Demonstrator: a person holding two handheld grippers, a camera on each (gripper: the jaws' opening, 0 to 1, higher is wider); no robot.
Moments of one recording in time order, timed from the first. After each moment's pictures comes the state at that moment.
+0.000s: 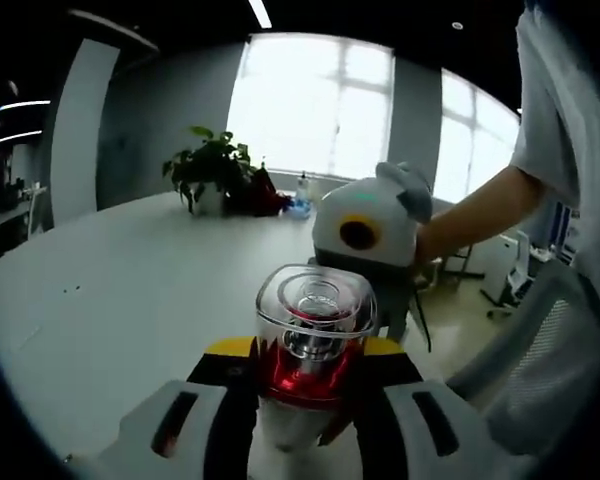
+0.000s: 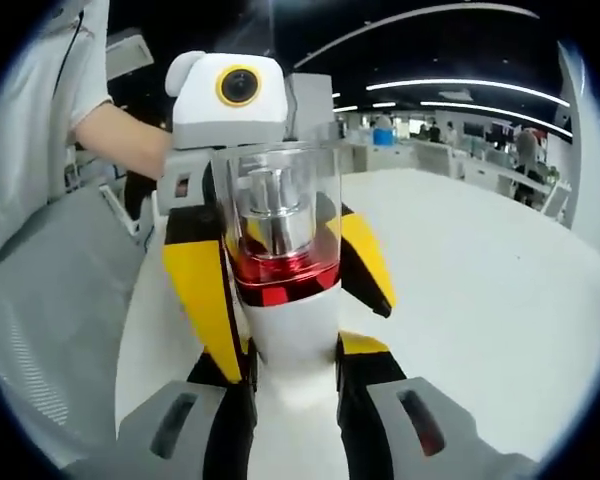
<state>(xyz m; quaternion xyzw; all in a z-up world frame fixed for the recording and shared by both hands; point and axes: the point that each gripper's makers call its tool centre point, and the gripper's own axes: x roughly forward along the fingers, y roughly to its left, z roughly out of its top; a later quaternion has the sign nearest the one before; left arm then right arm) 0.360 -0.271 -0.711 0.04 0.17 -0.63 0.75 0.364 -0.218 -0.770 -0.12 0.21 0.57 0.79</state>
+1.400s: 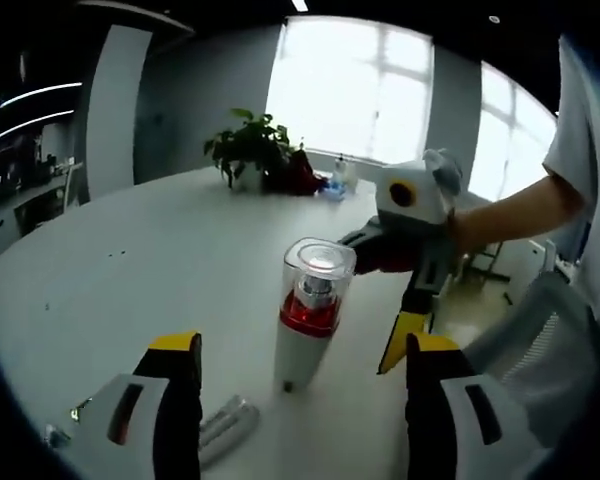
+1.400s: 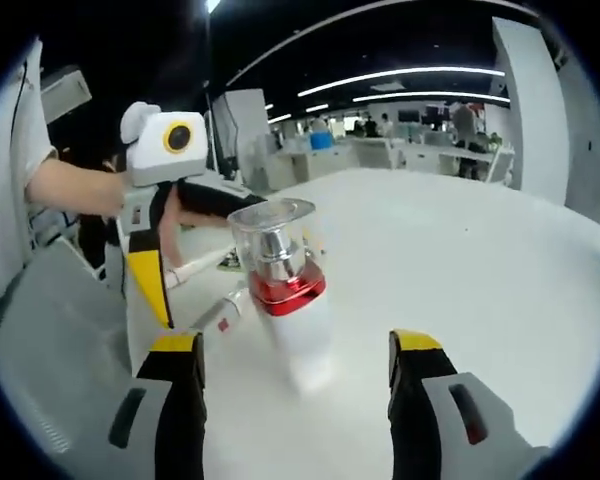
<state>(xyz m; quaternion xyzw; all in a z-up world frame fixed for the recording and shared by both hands) 0.351 -0.208 -0.706 0.05 0.23 -0.55 0.80 0.349 -0.248 -0.738 -0.04 0.23 0.45 0.86</state>
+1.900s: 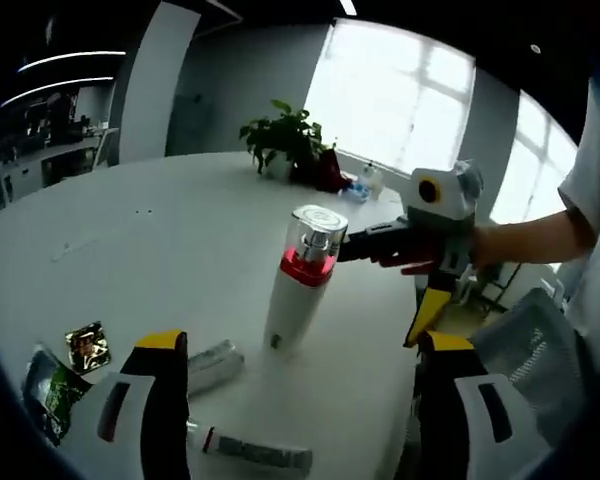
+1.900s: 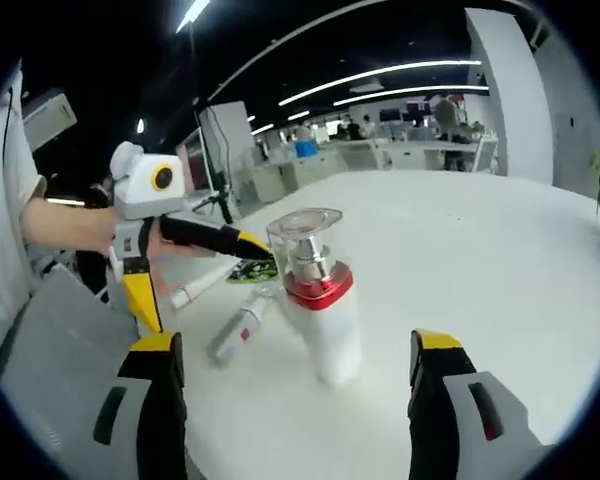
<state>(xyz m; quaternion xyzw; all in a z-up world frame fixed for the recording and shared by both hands) 0.319 -0.170 -0.714 -0.01 0.28 -0.49 0.83 0.327 -0.243 -0.728 0.01 0.23 0.43 0.87</state>
